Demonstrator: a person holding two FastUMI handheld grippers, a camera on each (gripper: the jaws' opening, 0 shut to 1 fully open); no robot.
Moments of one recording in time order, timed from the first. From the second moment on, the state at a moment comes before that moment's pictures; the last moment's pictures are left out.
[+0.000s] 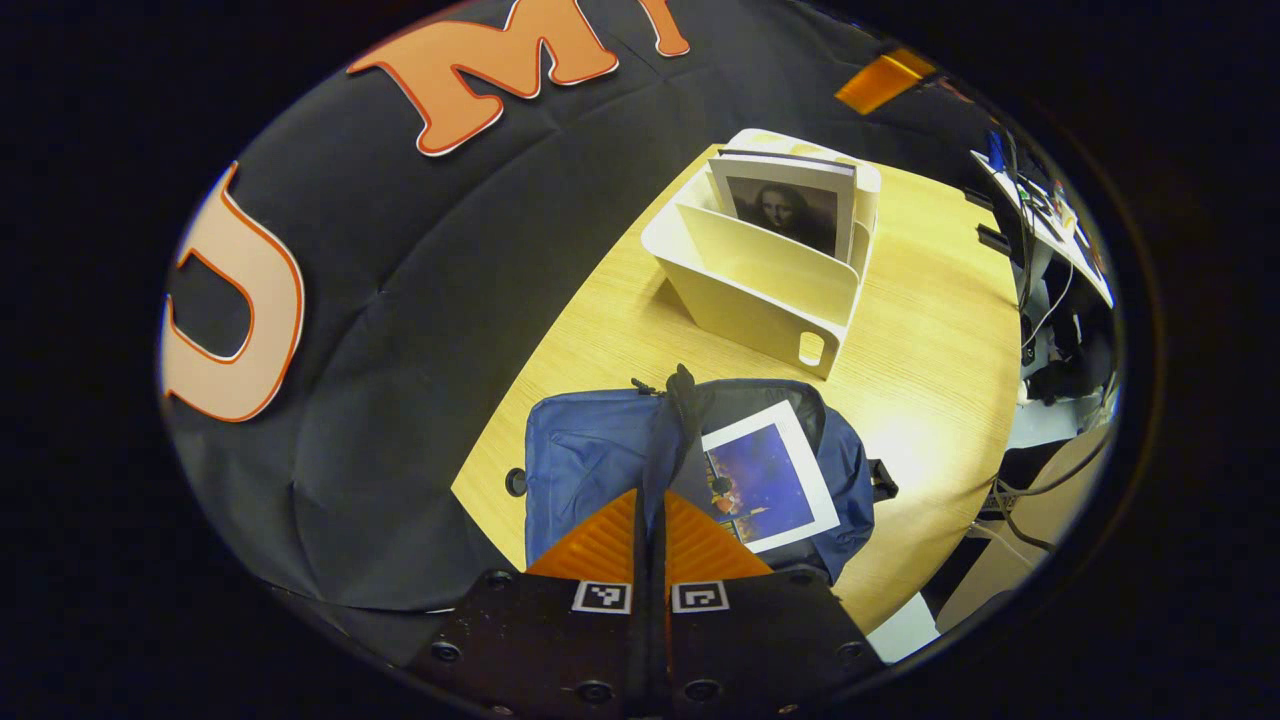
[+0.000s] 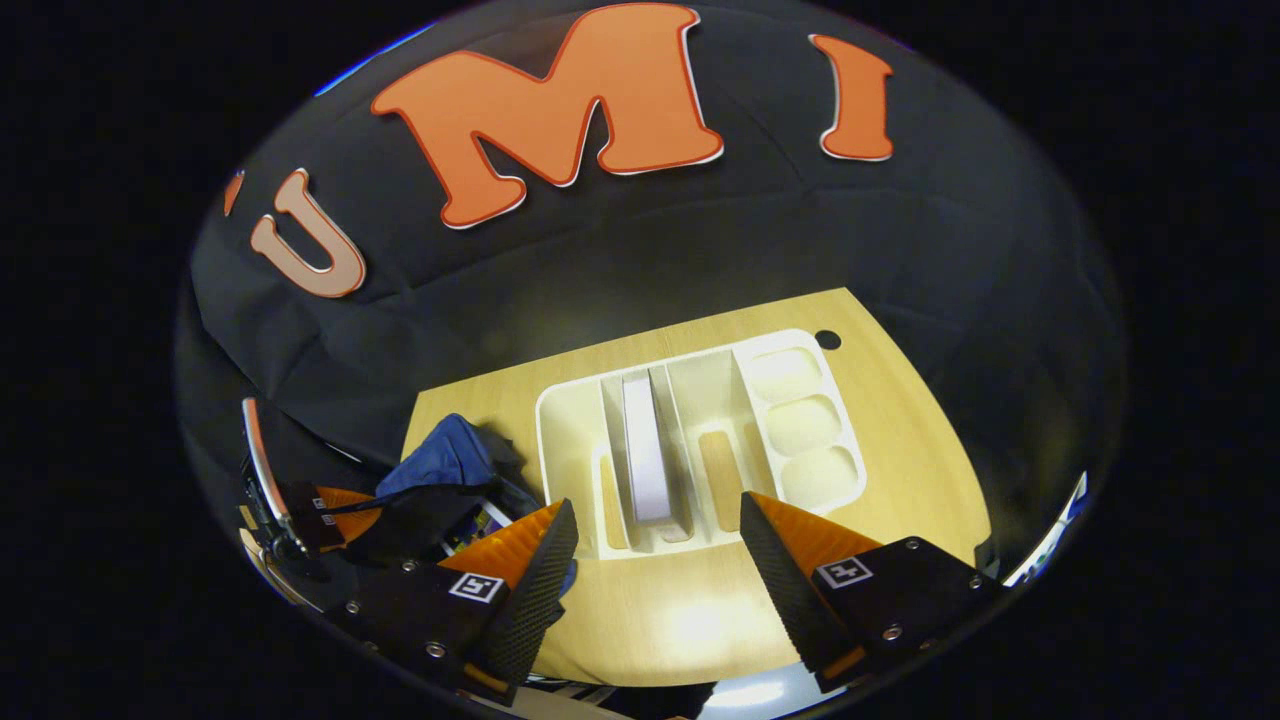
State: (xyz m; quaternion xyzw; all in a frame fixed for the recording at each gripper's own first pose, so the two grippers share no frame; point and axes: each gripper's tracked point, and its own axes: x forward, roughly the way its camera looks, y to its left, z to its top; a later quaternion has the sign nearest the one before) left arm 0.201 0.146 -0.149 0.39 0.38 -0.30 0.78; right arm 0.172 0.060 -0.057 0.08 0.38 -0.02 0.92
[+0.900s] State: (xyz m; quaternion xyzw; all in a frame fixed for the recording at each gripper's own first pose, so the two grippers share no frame) left arm 0.213 0.152 -0.157 0.37 0.41 -0.29 0.78; right arm 0.265 0.075 -0.171 0.03 0.52 -0.04 0.85
